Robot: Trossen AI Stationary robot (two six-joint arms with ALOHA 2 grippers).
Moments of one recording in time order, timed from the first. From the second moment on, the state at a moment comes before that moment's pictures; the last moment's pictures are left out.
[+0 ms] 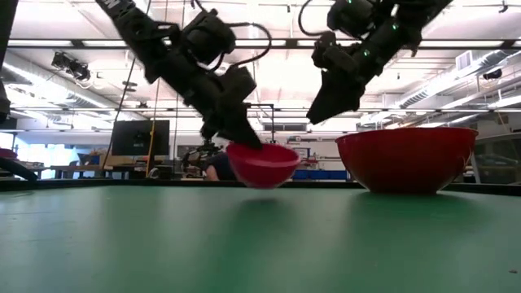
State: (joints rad) left arm 0.15 1.65 0.86 0.15 -0.12 -0.22; right arm -0.22 1.42 0.90 -0.25 0.03 0.16
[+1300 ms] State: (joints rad) left arm 0.26 1.65 1.03 0.21 -0.11 -0.23; right arm -0.30 1.51 1.24 -0.67 0.13 0.06
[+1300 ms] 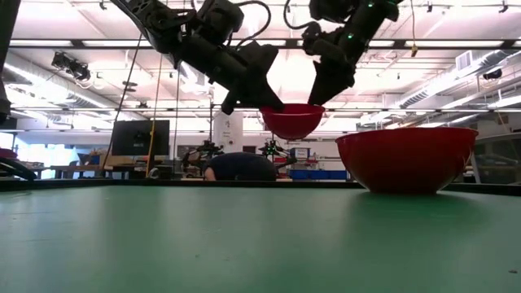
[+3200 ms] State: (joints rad) left arm 0.26 1.50 0.94 0.24 -0.05 0.02; right arm -0.64 1.55 1.55 -1.26 -0.15 -0.08
